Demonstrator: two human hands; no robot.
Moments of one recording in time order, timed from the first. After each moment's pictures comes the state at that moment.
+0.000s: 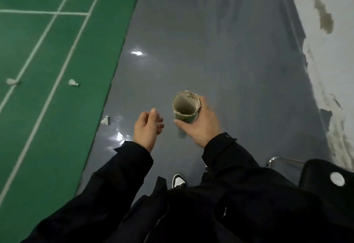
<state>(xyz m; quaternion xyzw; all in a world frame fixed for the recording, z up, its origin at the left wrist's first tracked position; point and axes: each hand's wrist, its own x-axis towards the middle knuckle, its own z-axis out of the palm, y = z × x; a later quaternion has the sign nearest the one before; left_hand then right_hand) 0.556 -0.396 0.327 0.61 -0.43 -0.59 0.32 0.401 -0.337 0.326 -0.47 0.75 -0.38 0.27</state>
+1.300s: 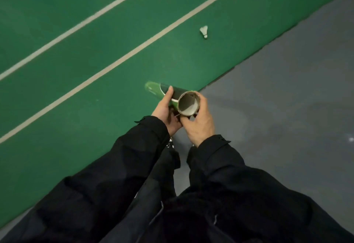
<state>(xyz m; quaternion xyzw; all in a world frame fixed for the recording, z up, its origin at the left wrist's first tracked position) 1.055 -0.762 0.194 0.51 0.19 -0.69 0.48 0.936 -0.770 0.190 -0.60 0.59 -0.18 0.50</state>
